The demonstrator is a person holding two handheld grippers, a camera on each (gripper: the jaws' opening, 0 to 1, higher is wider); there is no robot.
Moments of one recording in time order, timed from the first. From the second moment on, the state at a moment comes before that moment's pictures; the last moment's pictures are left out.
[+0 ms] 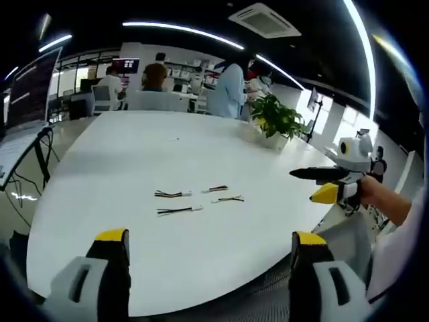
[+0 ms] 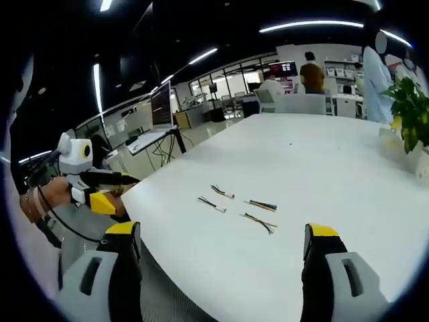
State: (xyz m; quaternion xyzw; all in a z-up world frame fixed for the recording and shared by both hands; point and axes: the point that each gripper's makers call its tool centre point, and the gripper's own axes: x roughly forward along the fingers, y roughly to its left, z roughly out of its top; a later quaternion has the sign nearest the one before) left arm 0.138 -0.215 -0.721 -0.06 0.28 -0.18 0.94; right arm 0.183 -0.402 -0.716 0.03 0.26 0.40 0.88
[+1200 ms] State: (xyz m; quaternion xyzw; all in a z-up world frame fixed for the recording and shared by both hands) left arm 0.145 -0.208 -0.717 -0.08 0.28 -0.18 0.94; right arm 0.186 -0.396 -0.726 0.03 0.27 0.39 0.88
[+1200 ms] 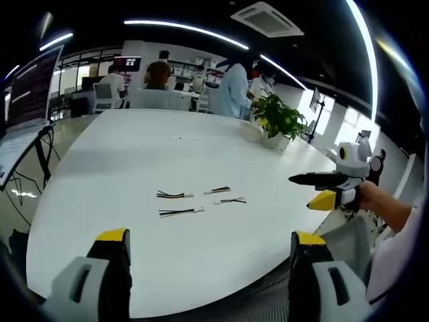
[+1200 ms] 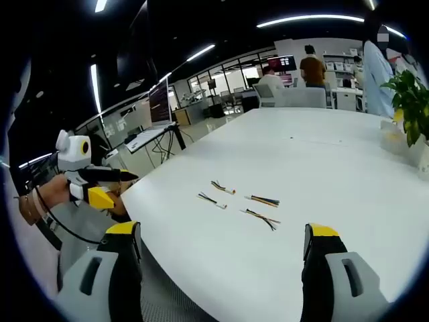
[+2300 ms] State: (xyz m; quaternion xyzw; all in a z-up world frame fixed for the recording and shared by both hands) left arm 0.147 -0.206 -0.717 -0.07 0.28 -0.18 0.94; right arm 0.191 -0.405 -0.715 0.02 0.26 0.39 0.88
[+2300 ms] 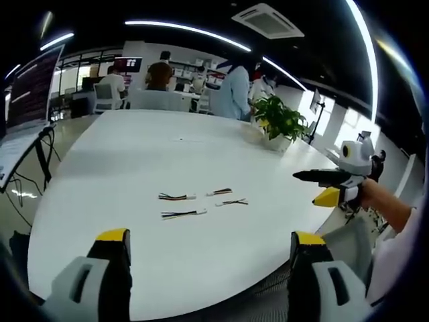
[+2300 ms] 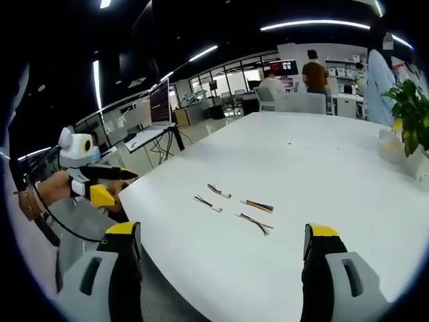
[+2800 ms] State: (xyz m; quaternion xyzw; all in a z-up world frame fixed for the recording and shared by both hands) left arm 0.154 -0.200 -0.716 -0.06 0.28 -0.18 0.94; right arm 0.202 -0.401 -0.708 0.02 0.24 0.39 0.89
